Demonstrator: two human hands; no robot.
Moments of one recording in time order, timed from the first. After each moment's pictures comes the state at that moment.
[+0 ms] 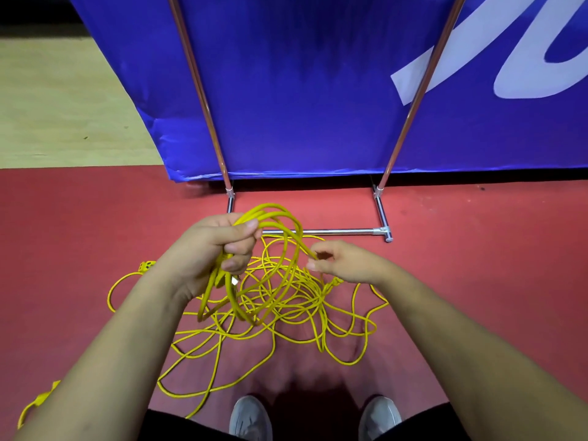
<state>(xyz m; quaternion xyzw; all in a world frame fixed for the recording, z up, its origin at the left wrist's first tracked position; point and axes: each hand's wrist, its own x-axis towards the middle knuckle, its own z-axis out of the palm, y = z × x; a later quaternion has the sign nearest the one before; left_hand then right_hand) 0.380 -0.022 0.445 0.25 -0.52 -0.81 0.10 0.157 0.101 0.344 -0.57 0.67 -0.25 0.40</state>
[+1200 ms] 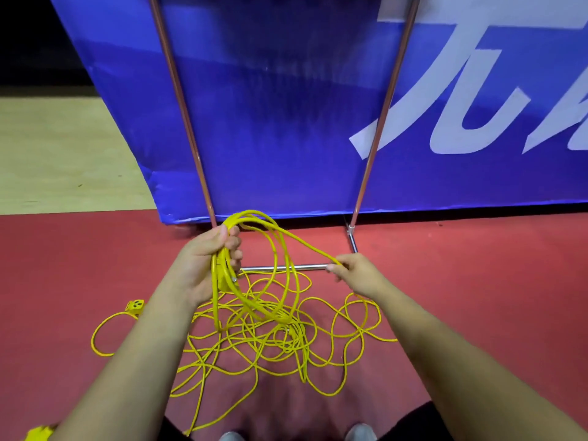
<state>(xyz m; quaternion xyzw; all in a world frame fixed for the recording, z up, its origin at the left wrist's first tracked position) 0.372 -0.008 0.484 0.20 -0.39 -0.88 0.20 0.116 0.162 0.392 -0.44 0.81 -0.31 0.25</state>
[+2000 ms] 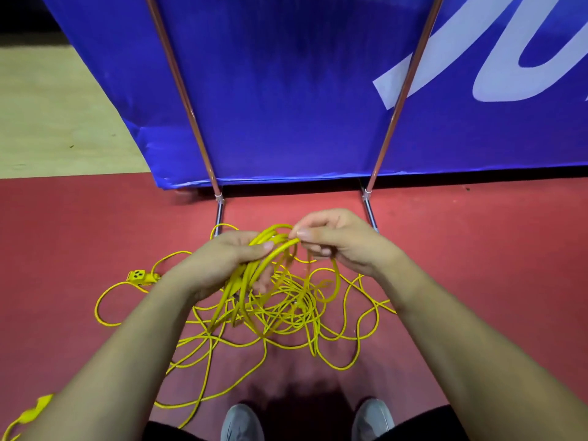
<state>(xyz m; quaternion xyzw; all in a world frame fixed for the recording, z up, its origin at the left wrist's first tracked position) 0.351 -0.005 0.437 0.27 -0.62 -0.74 -0.01 0.161 0.108 0.420 -0.41 0.51 -0.51 0.56</state>
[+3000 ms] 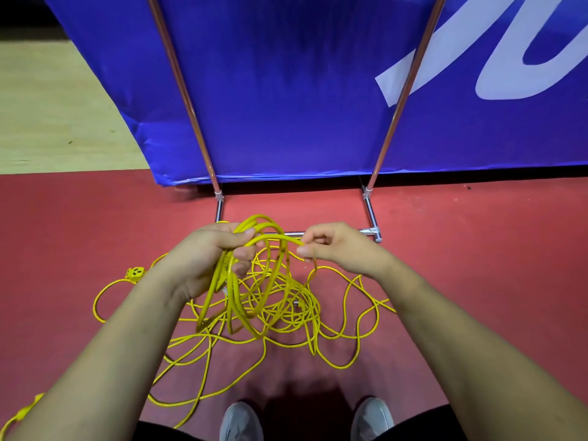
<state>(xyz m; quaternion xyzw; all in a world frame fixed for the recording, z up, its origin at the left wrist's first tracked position) 0.356 -0.013 0.439 0.31 -0.49 -0.81 0.05 0.157 0.110 0.394 -0.50 0.64 -0.41 0.42</state>
